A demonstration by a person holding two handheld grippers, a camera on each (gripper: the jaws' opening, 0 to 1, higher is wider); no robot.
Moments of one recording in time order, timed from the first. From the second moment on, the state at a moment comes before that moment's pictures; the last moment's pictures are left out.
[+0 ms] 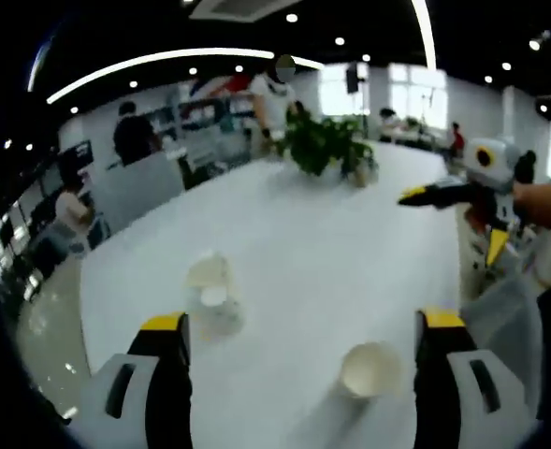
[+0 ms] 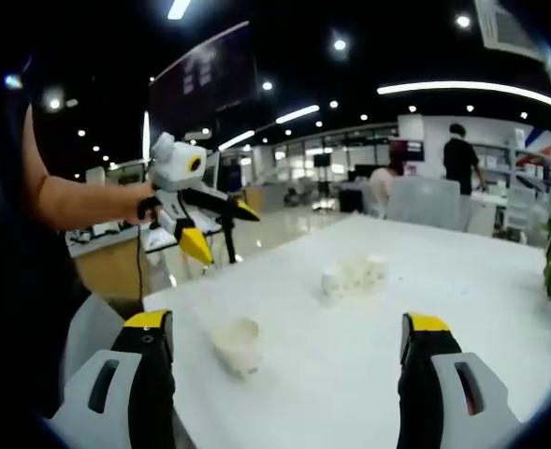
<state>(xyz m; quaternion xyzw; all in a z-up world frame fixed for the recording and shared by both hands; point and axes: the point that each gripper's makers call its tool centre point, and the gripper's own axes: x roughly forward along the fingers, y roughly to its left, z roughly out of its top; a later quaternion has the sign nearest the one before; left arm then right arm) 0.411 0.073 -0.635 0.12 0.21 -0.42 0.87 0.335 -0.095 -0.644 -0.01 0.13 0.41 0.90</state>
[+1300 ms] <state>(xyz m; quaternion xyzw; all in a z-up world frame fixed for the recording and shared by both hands) 0.372 0.171 -0.680 0.06 0.13 -0.34 0.93 0.349 -0.110 -0.674 -0.05 0.13 0.37 0.92</state>
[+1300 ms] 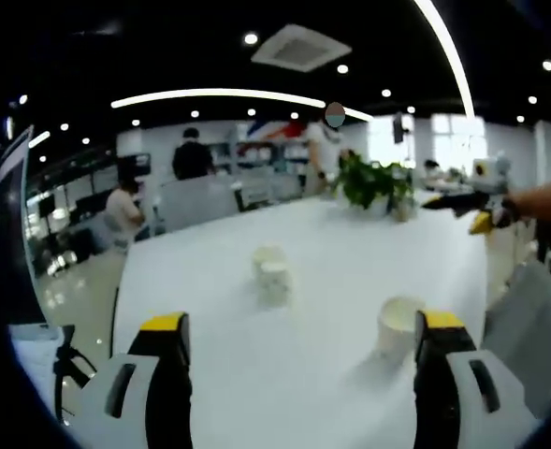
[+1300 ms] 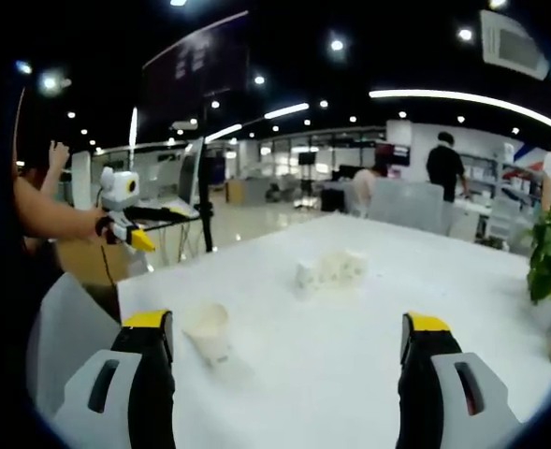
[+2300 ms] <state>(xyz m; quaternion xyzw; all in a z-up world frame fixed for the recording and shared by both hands) 0.364 0.172 -0.704 0.04 0.17 -0.33 0.93 0.337 -0.140 -0.699 -0.04 0.16 0.33 0.93</state>
